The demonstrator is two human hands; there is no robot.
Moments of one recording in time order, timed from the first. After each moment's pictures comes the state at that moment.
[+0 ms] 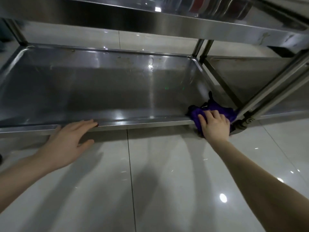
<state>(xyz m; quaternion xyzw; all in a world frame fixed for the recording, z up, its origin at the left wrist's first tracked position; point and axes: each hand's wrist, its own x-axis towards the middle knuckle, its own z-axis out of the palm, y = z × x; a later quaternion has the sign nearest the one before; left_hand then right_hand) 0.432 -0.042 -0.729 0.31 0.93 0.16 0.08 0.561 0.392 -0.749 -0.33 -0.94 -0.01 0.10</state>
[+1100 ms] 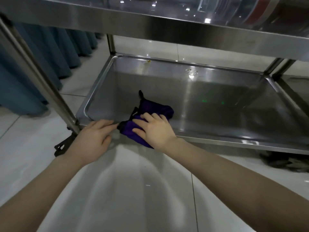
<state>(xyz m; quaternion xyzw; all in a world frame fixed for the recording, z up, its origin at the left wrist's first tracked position) 0.392 -0.205 -0.720 0.24 0.96 0.17 -0.01 0.389 0.022 -0.741 0.16 -0.99 0.04 0.05</state>
